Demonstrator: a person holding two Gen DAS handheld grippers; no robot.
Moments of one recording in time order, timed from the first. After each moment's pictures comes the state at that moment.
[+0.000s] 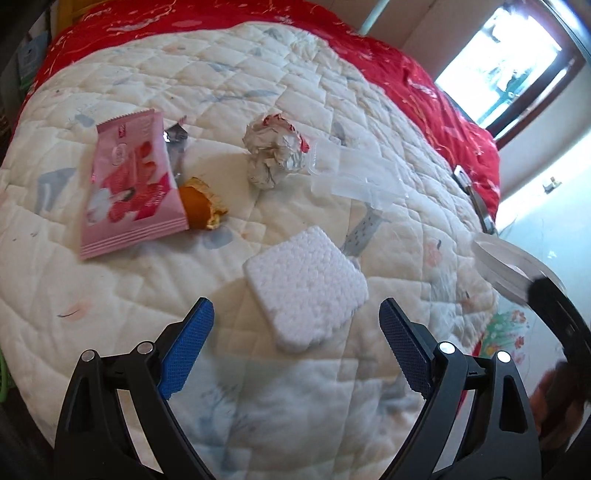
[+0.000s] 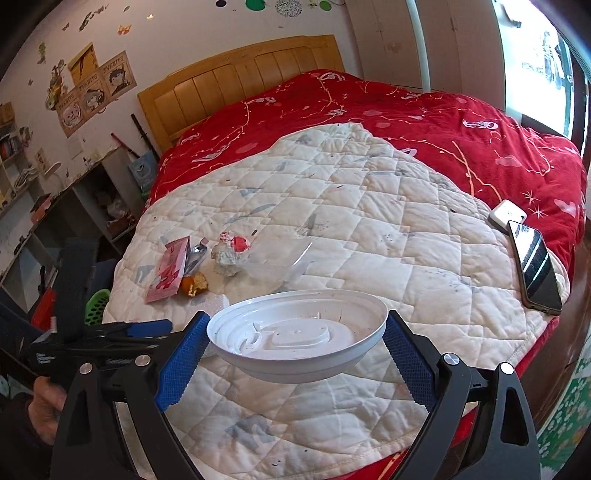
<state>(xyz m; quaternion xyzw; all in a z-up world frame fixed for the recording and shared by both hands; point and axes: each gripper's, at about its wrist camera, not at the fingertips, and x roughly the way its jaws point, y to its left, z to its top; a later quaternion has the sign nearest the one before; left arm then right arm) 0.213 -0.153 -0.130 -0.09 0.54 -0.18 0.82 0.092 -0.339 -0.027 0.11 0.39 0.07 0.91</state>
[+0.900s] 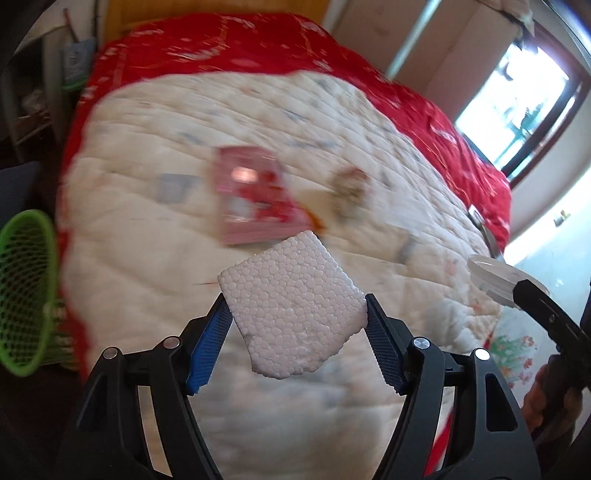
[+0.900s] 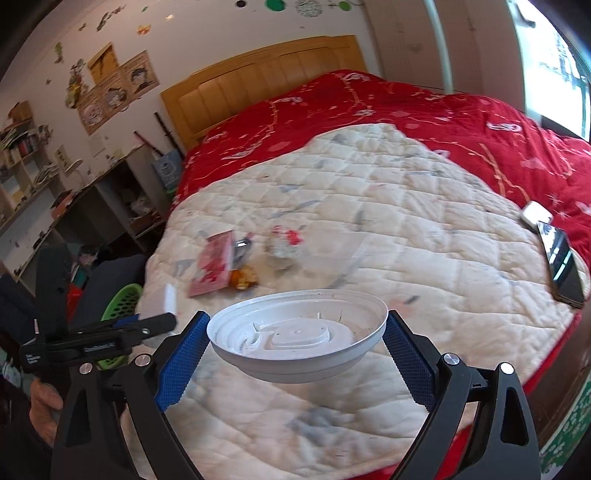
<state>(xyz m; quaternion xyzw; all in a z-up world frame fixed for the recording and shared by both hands) 0.160 -0.048 -0.088 -0.11 0.47 -0.12 0.87 0.082 -0.288 -0.018 0.11 0.39 0.12 0.91</state>
